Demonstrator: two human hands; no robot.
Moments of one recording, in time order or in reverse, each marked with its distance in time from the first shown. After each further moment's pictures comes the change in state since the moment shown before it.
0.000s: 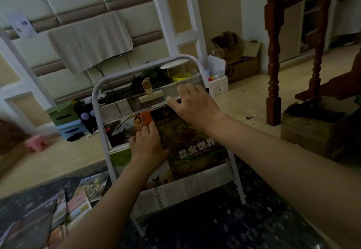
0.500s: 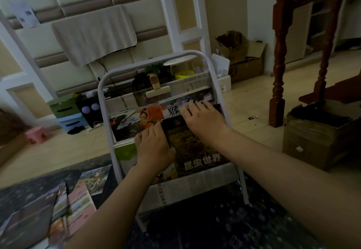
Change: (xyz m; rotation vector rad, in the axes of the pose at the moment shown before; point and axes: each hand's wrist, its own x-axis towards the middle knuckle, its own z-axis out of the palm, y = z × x) left_hand -0.009 -0.003 0.011 -0.028 0.016 0.017; right_hand -0.019 -0.031 0.038 0.087 -0.210 0.079
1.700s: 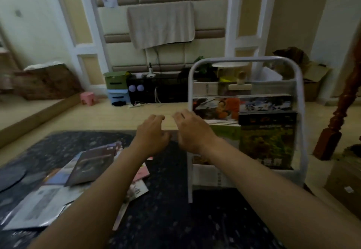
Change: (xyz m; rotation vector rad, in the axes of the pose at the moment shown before) left_hand -0.085 -0.188 -0.081 -0.216 0.016 -0.241; right_hand 0.043 -0.223 -0.092 0.561 -0.022 -0.216
